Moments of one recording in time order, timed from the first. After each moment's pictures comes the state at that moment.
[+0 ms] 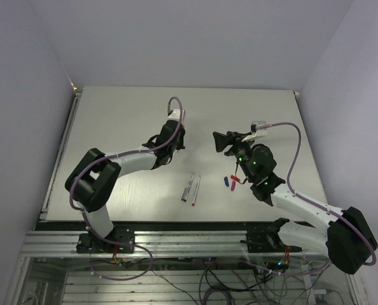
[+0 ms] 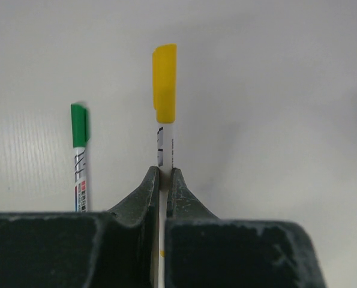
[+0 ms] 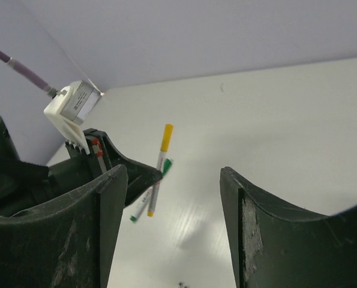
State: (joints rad) left arm -0.68 1.75 1.00 0.25 -0.34 -0.30; right arm 0.63 1.07 0.49 0.65 0.26 0.39
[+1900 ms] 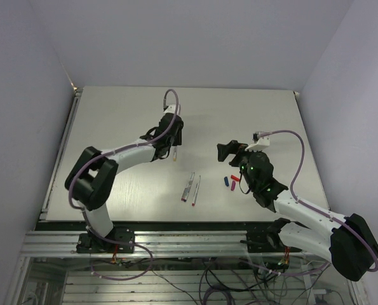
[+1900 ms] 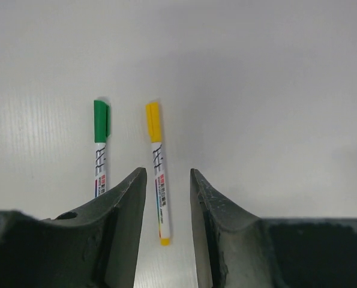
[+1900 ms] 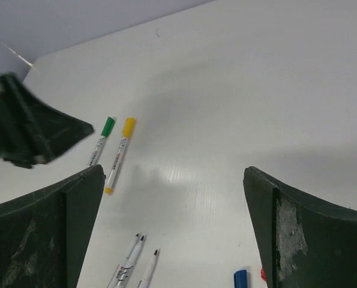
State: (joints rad) left arm -0.63 1.79 1.11 0.05 -0.34 -0.37; right arm 0.63 1.01 0.41 0.46 0.39 0.47
